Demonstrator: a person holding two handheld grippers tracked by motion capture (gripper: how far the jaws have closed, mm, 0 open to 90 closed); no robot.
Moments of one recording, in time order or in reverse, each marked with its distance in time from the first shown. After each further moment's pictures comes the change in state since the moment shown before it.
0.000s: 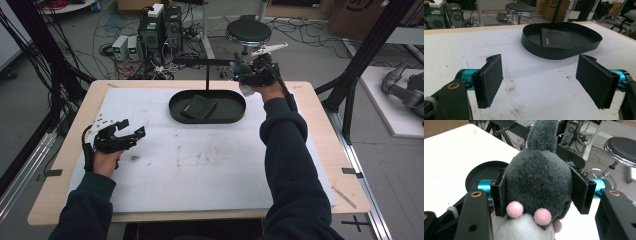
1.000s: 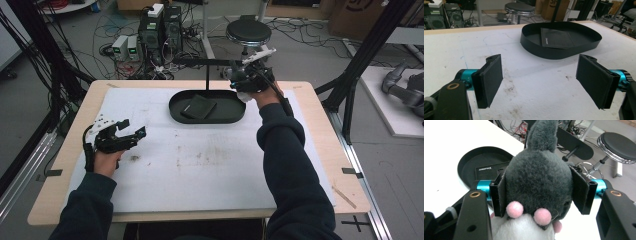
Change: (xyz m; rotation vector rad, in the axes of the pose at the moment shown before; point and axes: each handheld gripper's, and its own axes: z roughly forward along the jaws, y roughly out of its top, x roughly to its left) left arm -0.002 0.000 0.001 0.002 -0.003 0.005; right arm 0.022 -0.003 0.005 0.094 -0.076 -0.073
